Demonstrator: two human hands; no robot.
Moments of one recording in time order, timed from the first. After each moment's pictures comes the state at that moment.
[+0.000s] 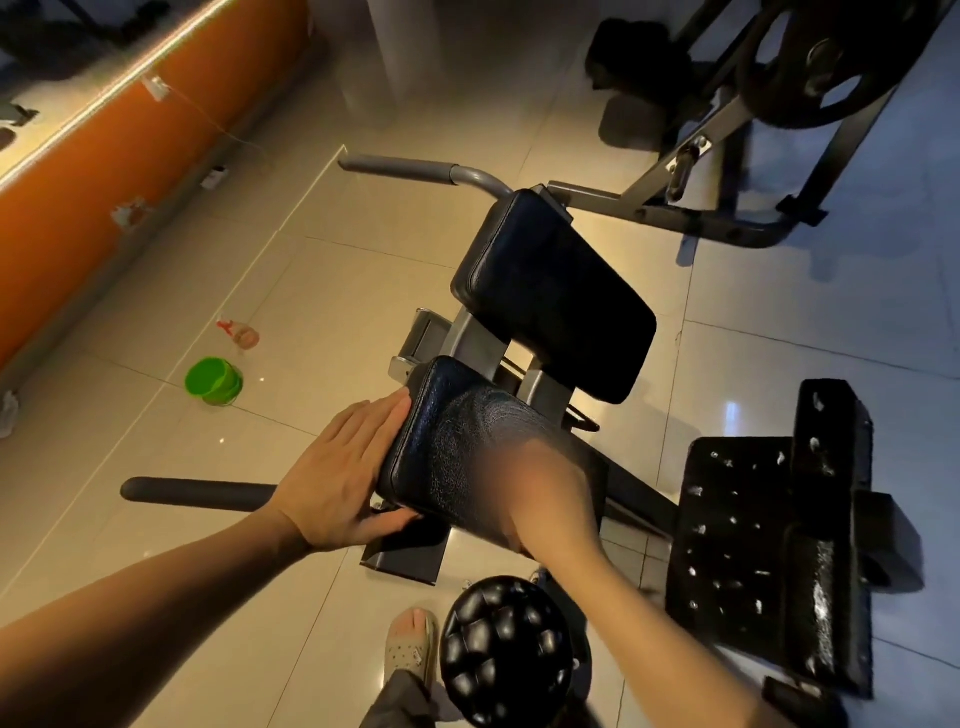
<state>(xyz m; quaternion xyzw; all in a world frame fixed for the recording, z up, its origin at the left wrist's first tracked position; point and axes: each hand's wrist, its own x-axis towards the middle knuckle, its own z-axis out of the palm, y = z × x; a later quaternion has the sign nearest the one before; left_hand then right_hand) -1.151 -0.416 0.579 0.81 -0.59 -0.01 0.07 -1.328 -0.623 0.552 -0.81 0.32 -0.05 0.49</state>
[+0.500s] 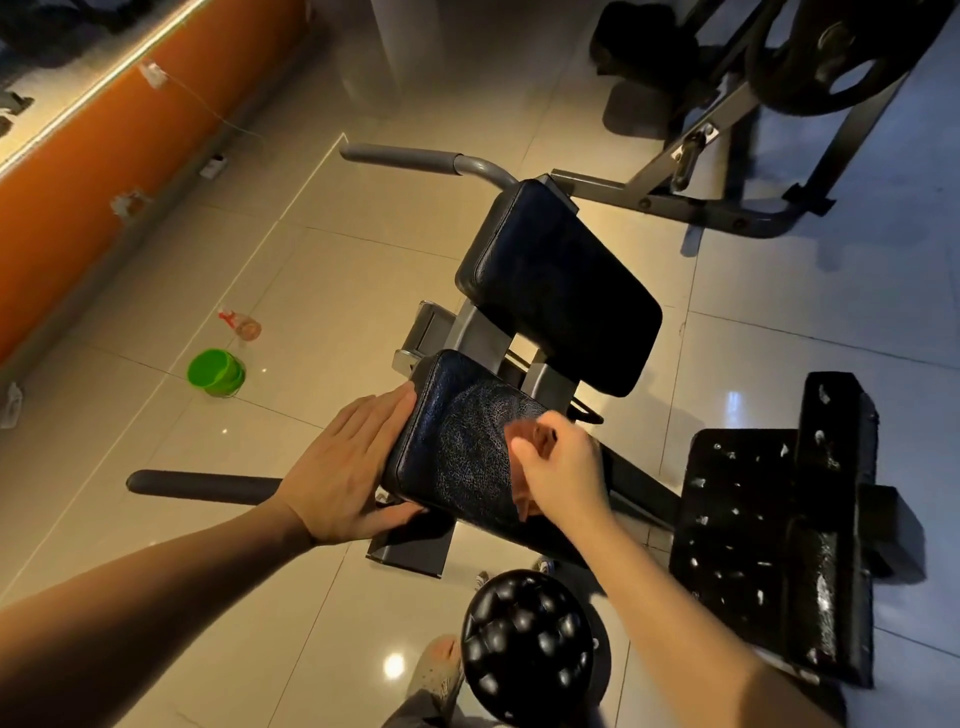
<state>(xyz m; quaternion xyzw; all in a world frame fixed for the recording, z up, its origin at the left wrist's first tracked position) -1.148 -0.416 0.578 0.81 -0.59 -0.03 0.07 -1.302 -0.645 0.544 -0.78 0.37 -0.02 0.50</state>
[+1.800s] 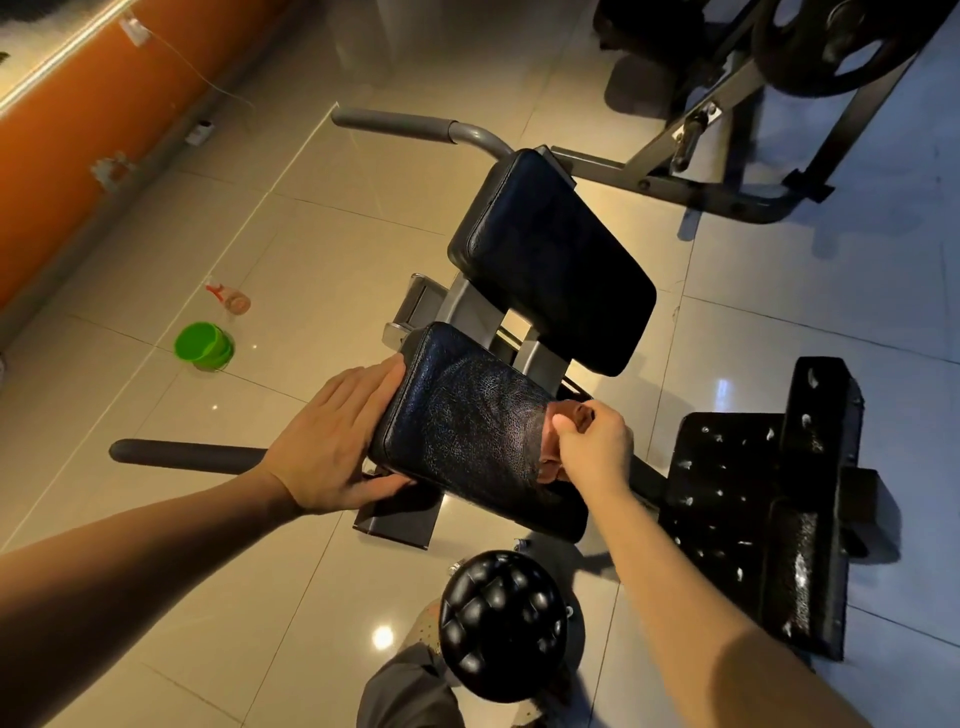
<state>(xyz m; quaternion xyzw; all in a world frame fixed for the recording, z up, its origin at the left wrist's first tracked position) -1.148 -0.418 0.579 0.81 -0.59 -0.03 0.07 -1.318 -0.672 0.516 -0.73 0.49 -0.05 0.47</state>
